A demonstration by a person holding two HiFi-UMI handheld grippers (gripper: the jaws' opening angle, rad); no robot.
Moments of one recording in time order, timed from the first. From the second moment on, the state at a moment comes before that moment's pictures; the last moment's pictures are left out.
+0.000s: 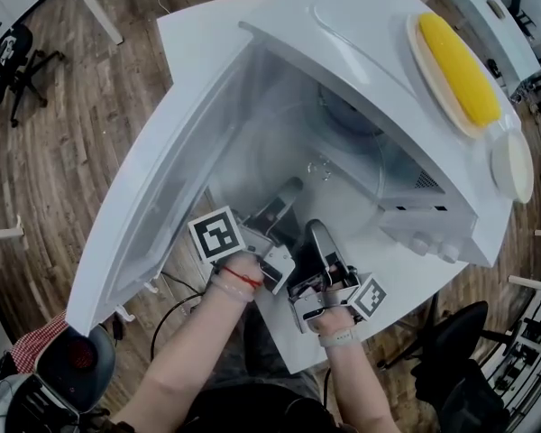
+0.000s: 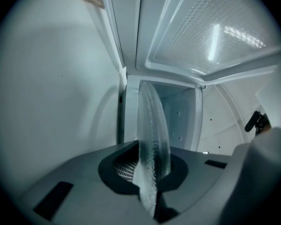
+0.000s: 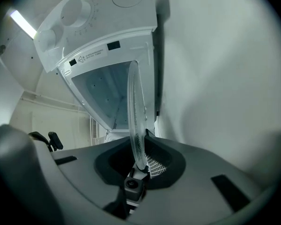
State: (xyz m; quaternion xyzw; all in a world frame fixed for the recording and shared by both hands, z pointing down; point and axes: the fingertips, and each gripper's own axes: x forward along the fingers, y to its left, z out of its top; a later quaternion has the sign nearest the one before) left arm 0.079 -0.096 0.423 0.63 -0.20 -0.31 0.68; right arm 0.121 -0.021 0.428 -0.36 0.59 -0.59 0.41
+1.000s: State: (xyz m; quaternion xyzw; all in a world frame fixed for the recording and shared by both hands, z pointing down) left arm 0.086 -0.115 0.418 0.63 -0.18 -0.32 0.69; right arm 0.130 -0.040 0.420 -0.38 0.60 -0.57 0.41
